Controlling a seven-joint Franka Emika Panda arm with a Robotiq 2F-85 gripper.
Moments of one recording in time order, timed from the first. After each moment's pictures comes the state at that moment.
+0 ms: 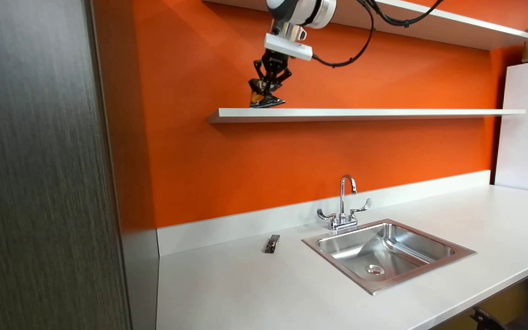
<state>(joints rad) 0.13 0.15 0.07 -1.46 -0.04 2.23 0.37</state>
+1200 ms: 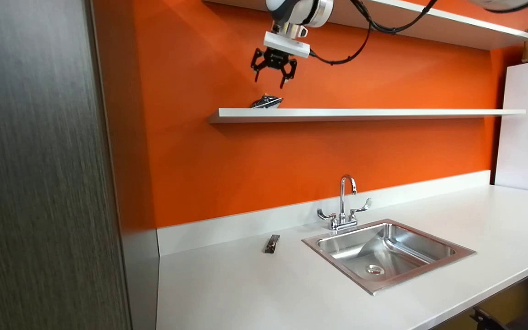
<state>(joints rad) 0.13 0.24 0.03 -1.28 -0.06 2.18 0.42</state>
